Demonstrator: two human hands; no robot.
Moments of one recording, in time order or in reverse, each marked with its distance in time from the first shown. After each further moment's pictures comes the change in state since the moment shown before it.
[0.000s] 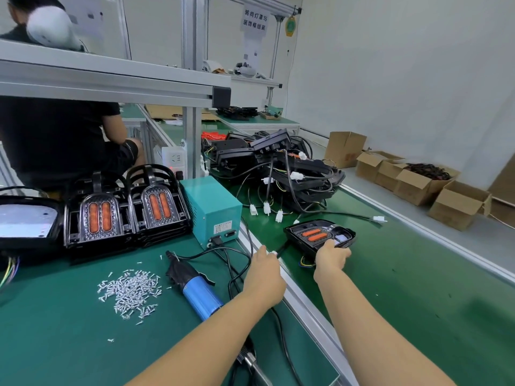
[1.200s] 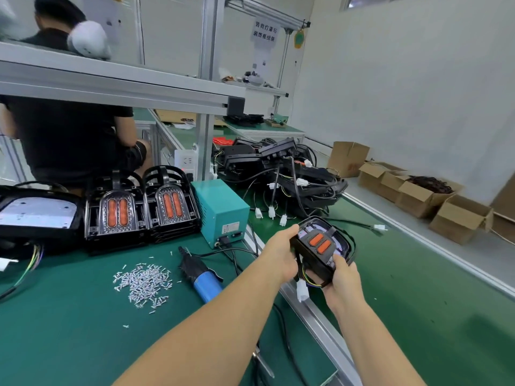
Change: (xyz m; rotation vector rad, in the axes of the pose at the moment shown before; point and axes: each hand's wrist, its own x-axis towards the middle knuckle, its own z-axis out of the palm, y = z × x) left_hand -0.004 0.050 -0.046 -1.796 -0.205 -0.364; right_hand -0.057 0.003 -0.056 0.469 -0.395 0.002
